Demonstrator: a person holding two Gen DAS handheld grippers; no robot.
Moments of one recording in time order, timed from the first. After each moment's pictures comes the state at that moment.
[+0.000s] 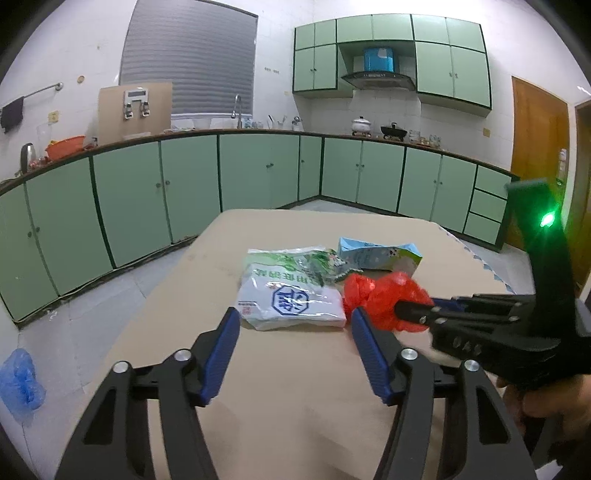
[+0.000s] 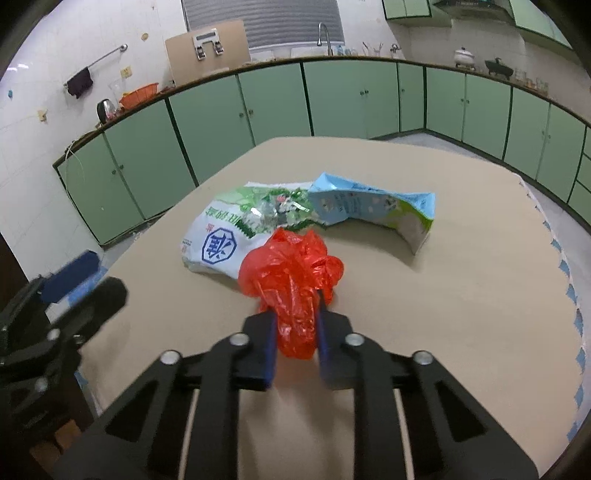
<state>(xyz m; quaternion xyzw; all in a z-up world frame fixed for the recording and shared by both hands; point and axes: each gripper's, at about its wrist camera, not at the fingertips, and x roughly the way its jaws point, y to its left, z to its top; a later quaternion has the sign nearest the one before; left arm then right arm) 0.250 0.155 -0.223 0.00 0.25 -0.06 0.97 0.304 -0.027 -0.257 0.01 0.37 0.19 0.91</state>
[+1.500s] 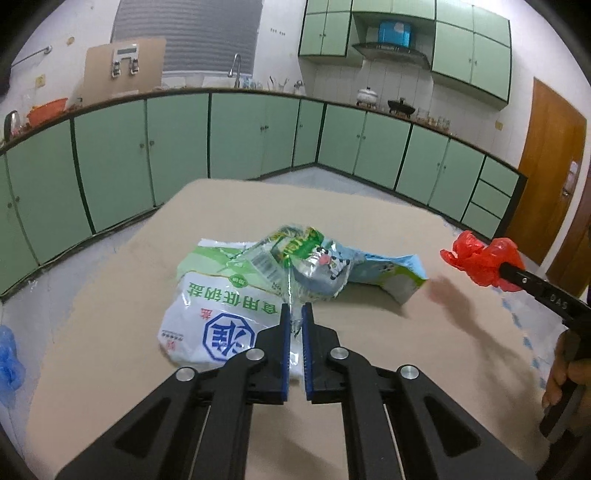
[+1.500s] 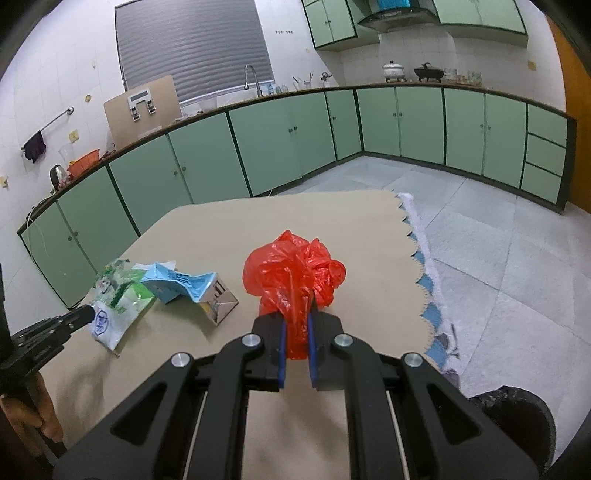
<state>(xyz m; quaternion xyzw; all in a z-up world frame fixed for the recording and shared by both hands) 0.331 0.117 -0.223 -0.04 0.32 -0.07 0.94 0.347 -0.186 -0.230 0.07 0.31 0.09 0.94</state>
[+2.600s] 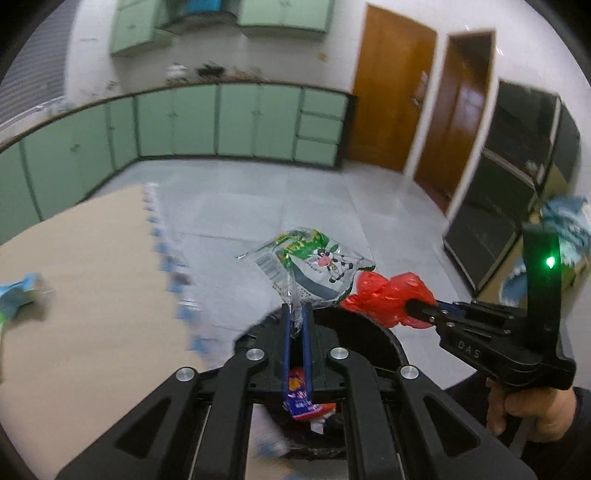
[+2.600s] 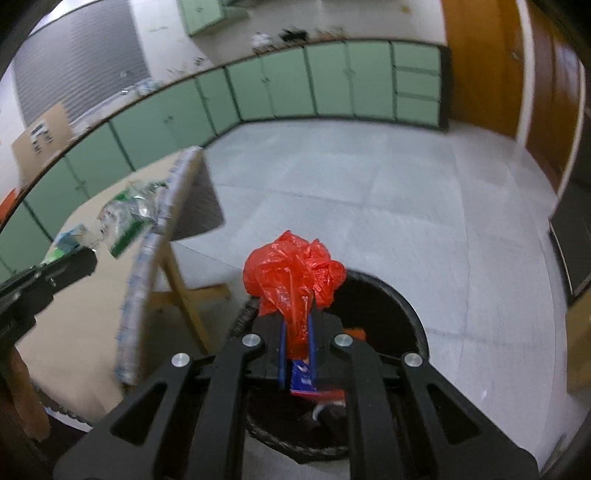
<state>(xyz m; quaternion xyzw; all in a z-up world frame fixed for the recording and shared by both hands) 0.238 -0.225 -0.212 0.08 0.36 -0.37 0.85 0.149 -0.423 -0.275 0.15 0.41 -0.12 0.89</state>
